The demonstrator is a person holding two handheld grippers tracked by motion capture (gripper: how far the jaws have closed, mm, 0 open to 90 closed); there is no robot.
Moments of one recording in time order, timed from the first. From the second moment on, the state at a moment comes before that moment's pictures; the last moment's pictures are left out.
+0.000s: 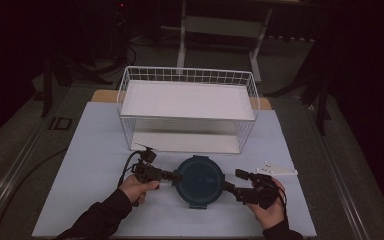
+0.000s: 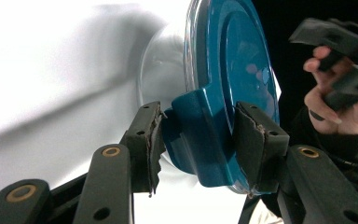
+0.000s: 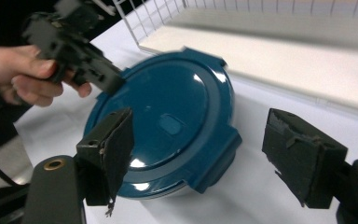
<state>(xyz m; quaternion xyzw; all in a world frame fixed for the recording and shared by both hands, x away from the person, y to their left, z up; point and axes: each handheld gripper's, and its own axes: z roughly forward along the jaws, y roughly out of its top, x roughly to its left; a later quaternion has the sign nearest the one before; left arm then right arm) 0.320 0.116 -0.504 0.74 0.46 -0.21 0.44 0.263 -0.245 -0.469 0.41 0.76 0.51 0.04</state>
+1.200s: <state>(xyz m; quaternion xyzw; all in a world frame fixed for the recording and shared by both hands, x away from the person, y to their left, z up) 0.284 0.118 -0.501 0.74 0.45 -0.14 0.48 0.283 -0.248 -0.509 0.47 0.71 0.49 -0.18</state>
